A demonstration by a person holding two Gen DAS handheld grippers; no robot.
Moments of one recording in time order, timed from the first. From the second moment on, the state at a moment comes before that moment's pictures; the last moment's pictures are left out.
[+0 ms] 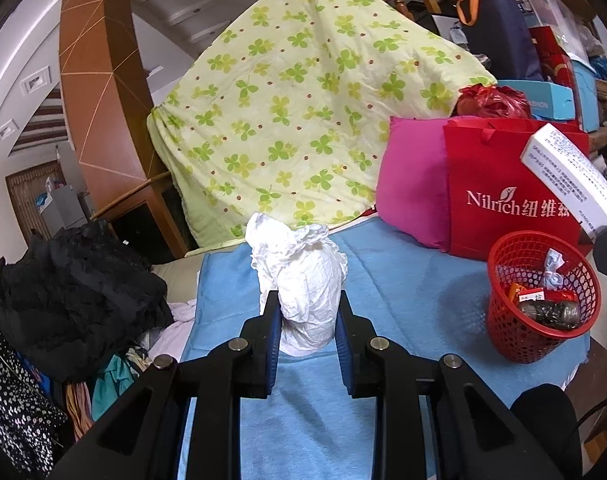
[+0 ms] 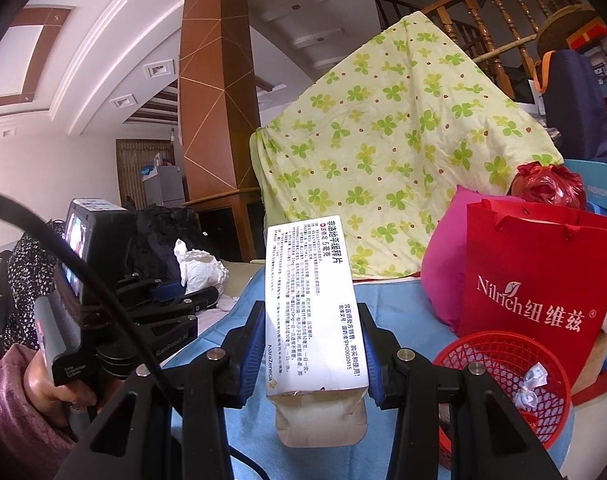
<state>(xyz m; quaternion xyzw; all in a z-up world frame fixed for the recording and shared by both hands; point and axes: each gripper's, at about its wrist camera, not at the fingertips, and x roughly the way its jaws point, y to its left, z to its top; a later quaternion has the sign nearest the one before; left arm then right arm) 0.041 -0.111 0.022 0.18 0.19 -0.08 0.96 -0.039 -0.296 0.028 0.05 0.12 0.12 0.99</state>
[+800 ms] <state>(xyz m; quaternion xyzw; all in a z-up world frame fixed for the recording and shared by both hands) 0.033 -0.139 0.014 0.21 0.20 -0.11 0.95 -0.053 -0.313 0.023 0.07 0.12 0.10 0.99</state>
